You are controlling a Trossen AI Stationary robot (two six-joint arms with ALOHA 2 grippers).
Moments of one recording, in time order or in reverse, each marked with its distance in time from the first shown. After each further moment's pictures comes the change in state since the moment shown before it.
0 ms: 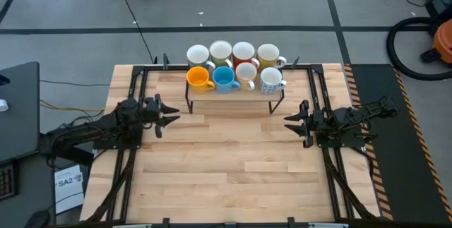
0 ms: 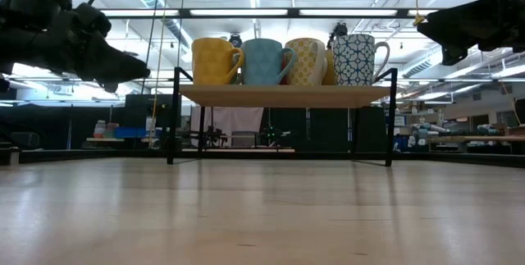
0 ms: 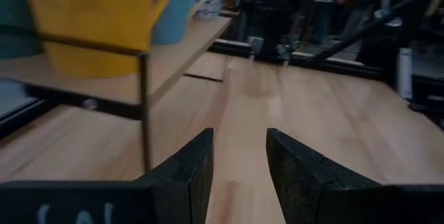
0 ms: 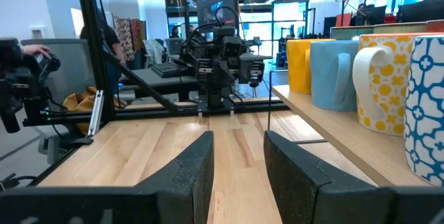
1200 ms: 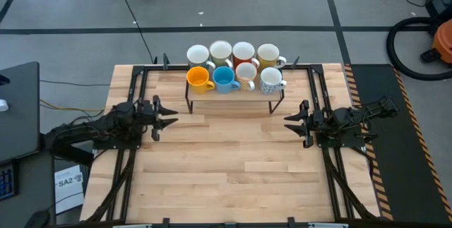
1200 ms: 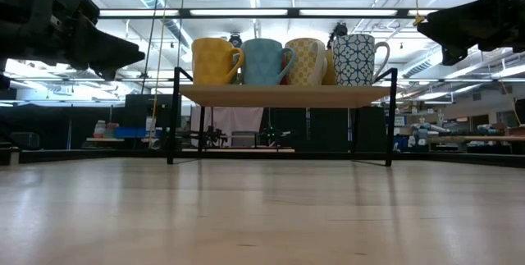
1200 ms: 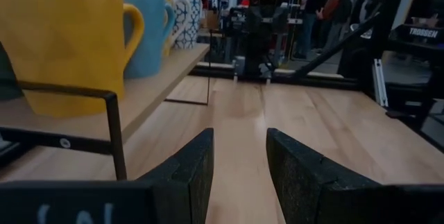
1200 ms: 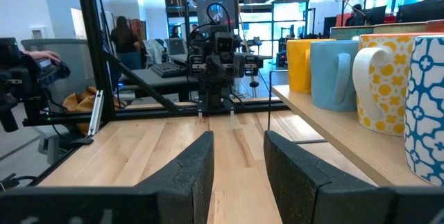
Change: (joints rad) left arm -0.134 -0.142 0.000 -0.074 -0.077 0.036; right arm 0.000 0.000 0.000 0.000 0.000 0.000
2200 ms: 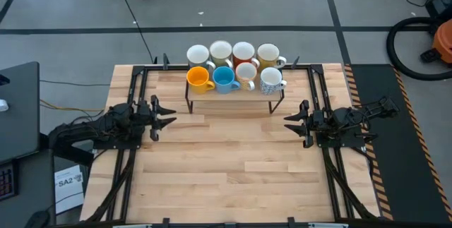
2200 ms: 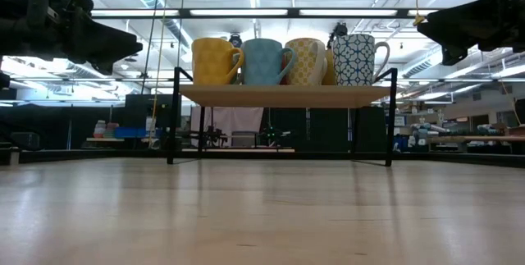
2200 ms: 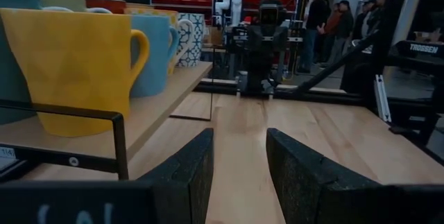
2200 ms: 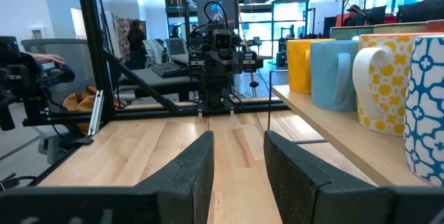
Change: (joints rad) left arm -0.062 -0.081 0.000 -0.017 -0.085 0.001; right arm 0.000 0.000 0.000 0.000 0.000 0.000
